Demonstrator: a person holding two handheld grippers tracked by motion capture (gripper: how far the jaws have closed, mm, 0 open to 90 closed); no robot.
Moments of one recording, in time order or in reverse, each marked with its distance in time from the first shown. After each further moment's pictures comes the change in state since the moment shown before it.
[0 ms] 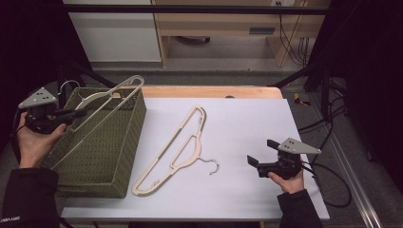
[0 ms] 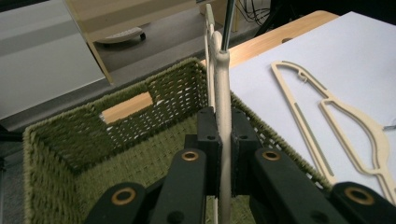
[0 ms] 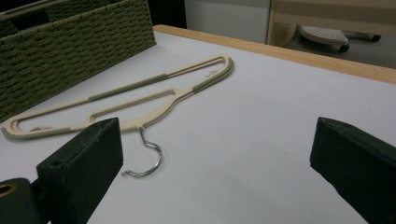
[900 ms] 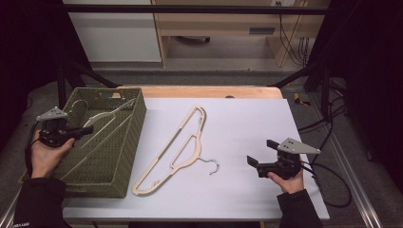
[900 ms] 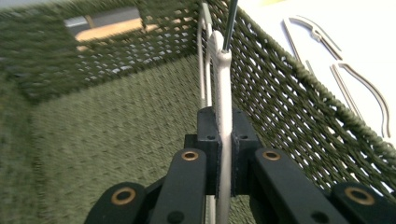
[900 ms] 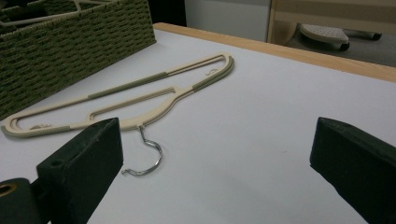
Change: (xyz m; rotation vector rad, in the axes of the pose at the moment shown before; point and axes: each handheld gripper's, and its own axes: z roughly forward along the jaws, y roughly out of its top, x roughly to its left) left arm 0.004 -0.059 0.038 0.133 -0.046 -0.149; right arm 0.001 0.000 0.001 0.007 -0.001 0.005
